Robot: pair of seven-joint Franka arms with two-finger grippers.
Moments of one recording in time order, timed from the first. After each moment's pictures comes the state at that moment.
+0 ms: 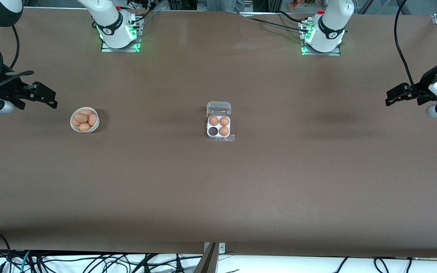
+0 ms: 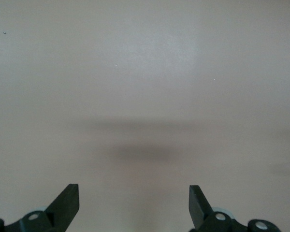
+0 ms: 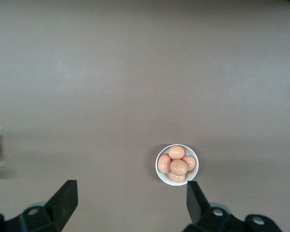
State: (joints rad) left arm -0.08 0.02 0.12 -1.68 0.01 1.62 -0.03; right arm 0.05 0.03 -0.01 -1.66 0.01 1.73 0.00
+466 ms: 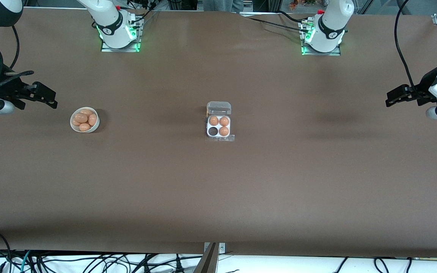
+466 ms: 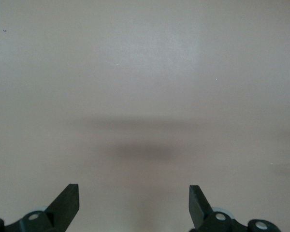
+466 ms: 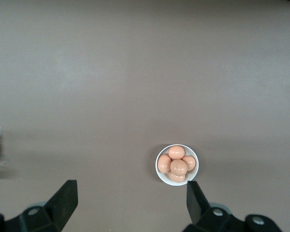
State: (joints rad) left arm -0.08 0.03 0.12 -1.68 0.01 1.62 -0.03; right arm 0.05 0.03 -0.01 -1.66 0.01 1.73 0.00
